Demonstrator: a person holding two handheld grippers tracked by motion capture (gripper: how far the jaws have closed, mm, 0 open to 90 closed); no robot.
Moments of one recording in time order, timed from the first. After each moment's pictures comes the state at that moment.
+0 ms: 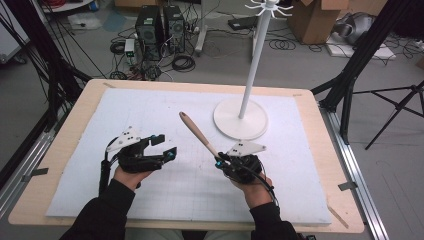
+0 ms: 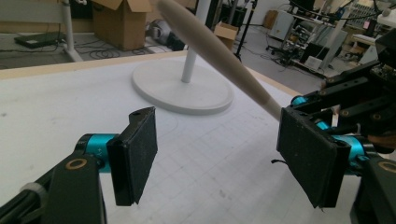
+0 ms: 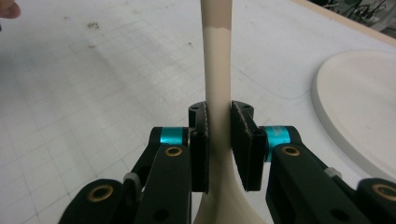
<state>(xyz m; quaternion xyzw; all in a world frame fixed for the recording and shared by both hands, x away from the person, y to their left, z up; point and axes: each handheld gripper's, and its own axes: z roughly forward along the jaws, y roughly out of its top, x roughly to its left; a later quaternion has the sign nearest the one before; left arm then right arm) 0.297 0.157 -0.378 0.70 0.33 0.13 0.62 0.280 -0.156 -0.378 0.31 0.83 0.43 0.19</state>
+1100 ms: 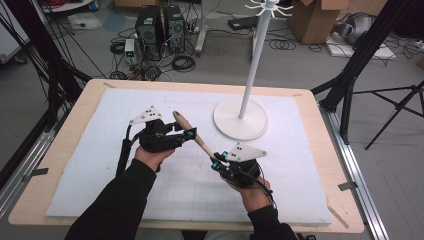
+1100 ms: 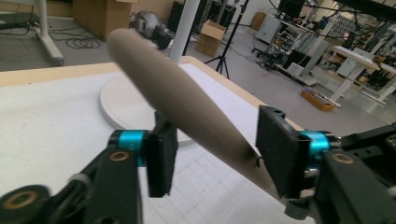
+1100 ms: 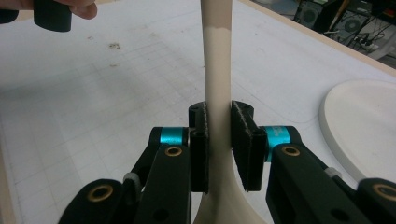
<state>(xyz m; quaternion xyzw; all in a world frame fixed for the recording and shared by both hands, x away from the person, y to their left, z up) 0.331 0.115 -0.343 0.70 0.35 0.08 0.62 0.266 -0.150 -0.369 0.28 0.82 0.46 0.20</state>
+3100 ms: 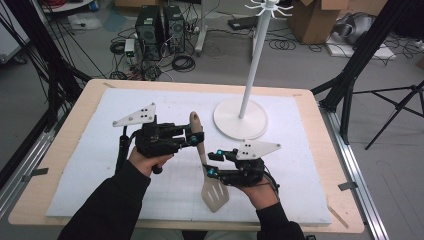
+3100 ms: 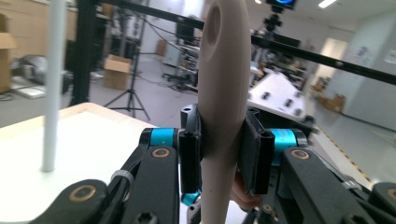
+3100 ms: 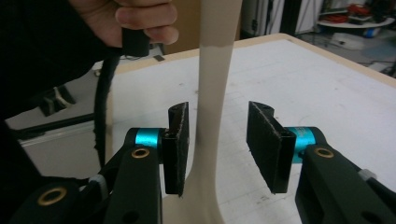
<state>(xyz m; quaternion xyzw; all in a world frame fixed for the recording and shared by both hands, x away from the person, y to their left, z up) 0.303 0.108 -0.301 0.68 0.16 -0.02 0.71 0.270 -0.163 -0.352 0.17 0.79 0.58 0.08</state>
